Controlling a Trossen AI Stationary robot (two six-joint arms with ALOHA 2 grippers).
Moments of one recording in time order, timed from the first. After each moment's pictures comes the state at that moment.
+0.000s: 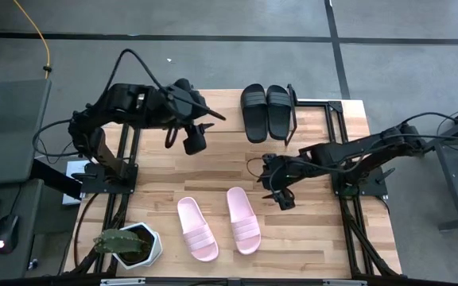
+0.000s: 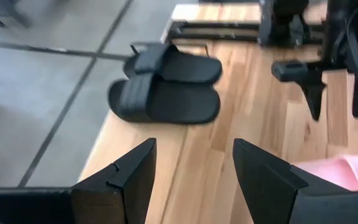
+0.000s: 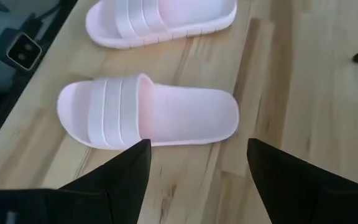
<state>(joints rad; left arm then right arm) 0.08 1.69 2.34 -1.42 -0.42 -0.06 0.22 1.39 1.16 -0.65 -0.04 -0.09</state>
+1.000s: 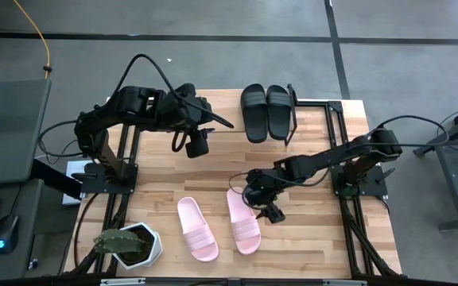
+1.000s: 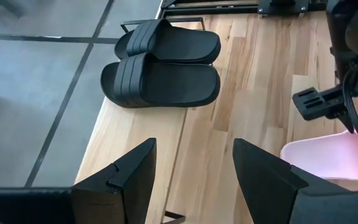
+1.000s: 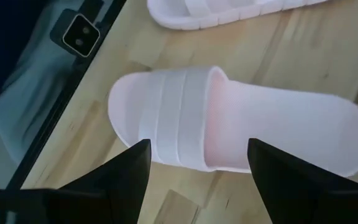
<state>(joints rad) 0.08 1.73 2.34 -1.48 -0.42 -0.03 0.22 1.65 1.16 -0.49 -0.35 -0.09</state>
